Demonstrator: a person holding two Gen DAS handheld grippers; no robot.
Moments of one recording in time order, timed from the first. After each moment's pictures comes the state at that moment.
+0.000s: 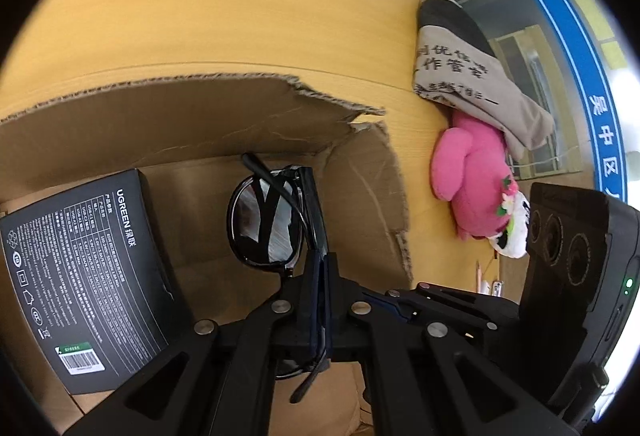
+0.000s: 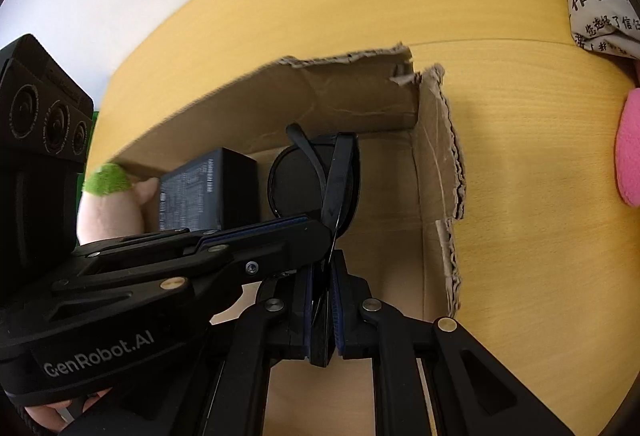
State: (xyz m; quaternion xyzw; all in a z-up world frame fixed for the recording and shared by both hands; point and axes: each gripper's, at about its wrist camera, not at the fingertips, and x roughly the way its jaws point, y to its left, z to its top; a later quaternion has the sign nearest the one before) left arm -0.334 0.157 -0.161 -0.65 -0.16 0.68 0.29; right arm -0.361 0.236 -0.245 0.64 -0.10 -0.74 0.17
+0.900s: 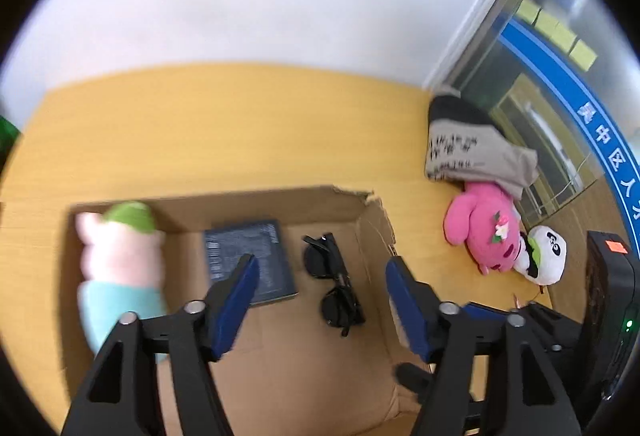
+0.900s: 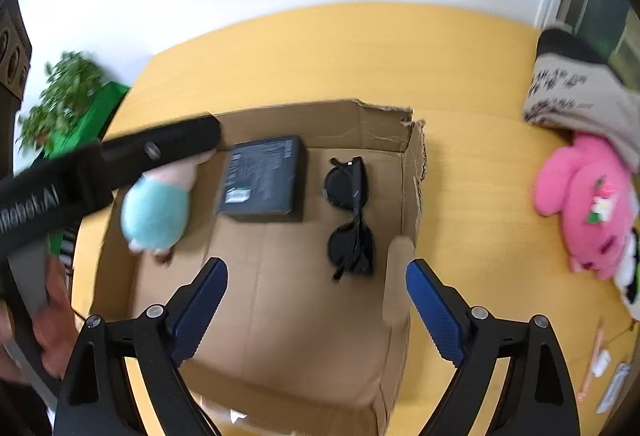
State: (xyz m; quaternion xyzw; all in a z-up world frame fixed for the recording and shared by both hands) left arm -0.212 0.094 0.020 -0.47 -0.07 0.87 0.16; right arm -0.236 0.238 -0.109 0.55 0.01 -0.81 0.19
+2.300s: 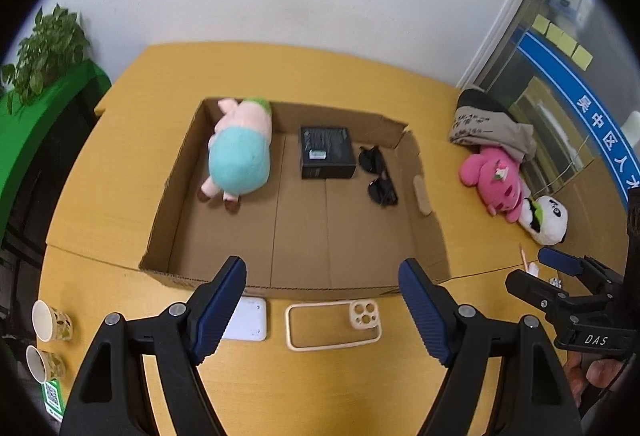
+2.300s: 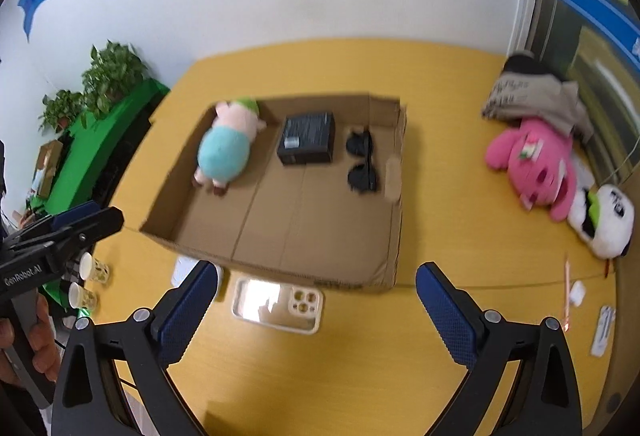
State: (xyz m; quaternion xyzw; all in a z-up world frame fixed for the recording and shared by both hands) left arm 0.001 0.022 0.046 -0.48 -0.08 0.87 0.06; right arm -0.049 0.268 -0.043 0.50 0.02 -0.84 0.20
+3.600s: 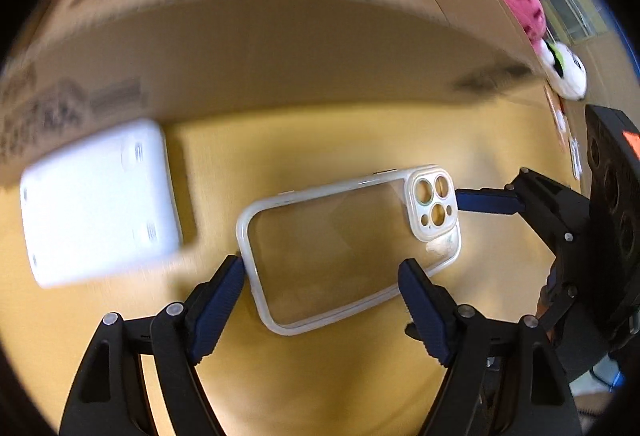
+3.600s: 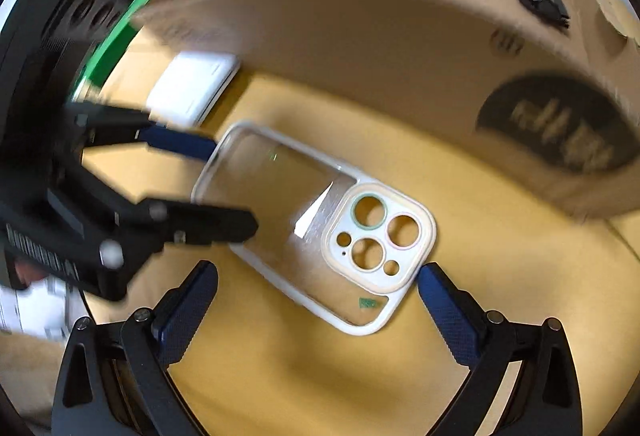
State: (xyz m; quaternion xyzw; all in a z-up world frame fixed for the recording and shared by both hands) left arm 0.031 0.049 -0.190 -0.68 -0.05 0.71 0.20; right arm -0.003 0.200 -0.299 0.60 0.12 -0.69 0.38
